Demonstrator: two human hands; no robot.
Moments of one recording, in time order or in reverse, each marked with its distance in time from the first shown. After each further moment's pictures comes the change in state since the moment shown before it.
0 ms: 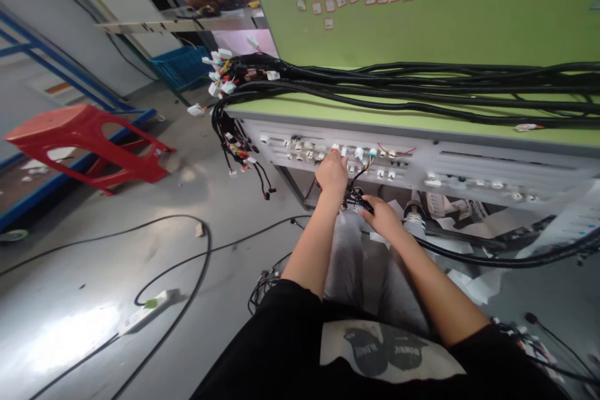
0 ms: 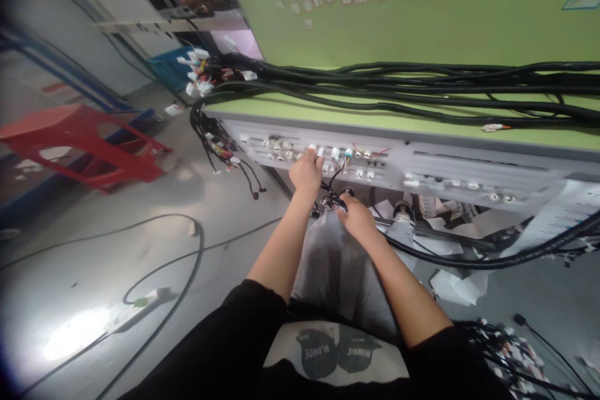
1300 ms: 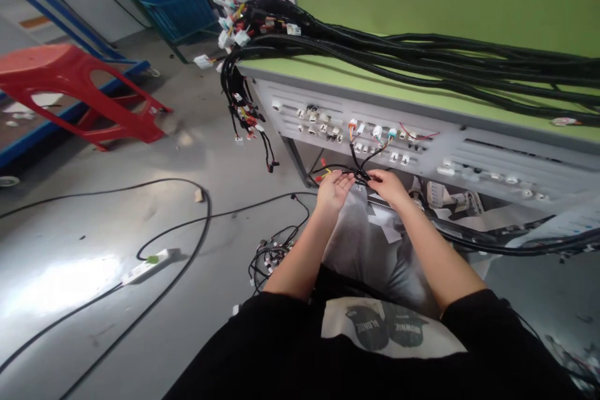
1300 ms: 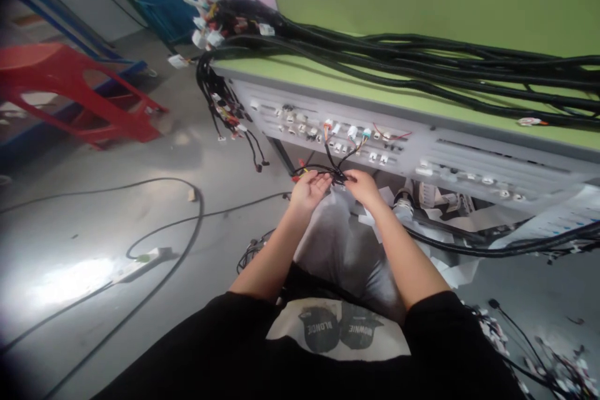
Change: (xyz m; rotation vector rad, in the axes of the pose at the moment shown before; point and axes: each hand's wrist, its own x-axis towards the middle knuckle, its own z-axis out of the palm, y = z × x) left_hand -0.078 -0.051 0.020 -1.926 -0.221 -0.976; right_hand 0.035 -0.002 0.009 0.442 0.003 0.040
